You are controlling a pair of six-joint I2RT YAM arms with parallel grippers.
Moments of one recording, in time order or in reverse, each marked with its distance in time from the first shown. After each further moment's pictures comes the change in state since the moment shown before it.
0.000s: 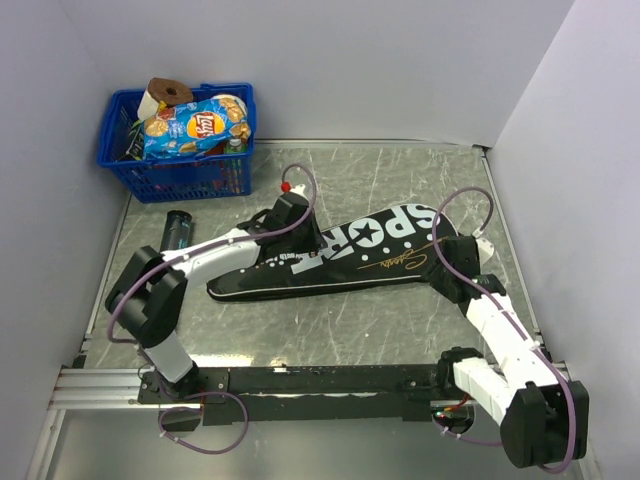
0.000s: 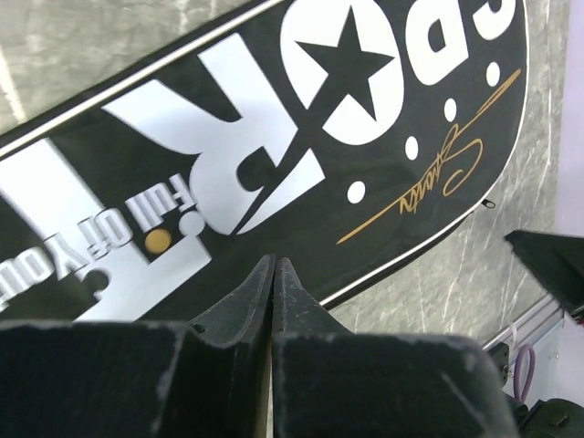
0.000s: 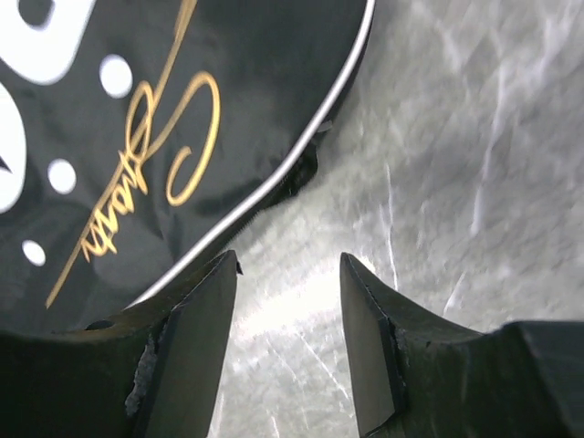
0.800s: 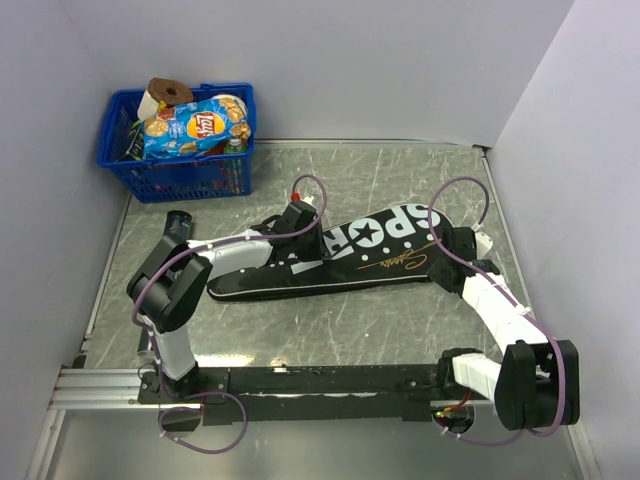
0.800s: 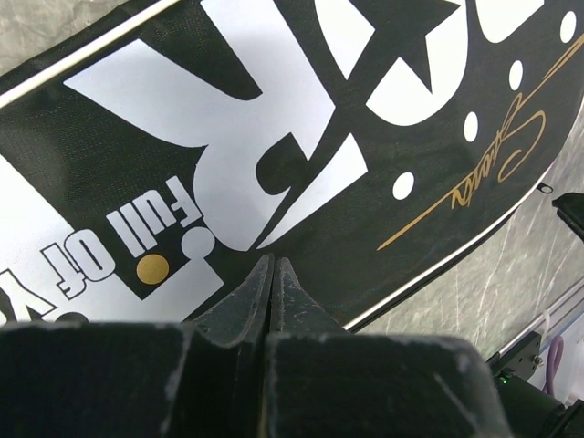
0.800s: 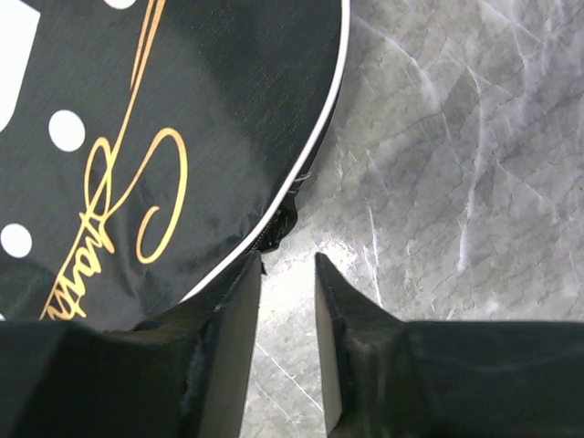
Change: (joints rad) left arm -0.004 0.151 0.005 0.065 0.075 0.014; right arm -0.050 0.202 0.063 0.059 0.027 -0.027
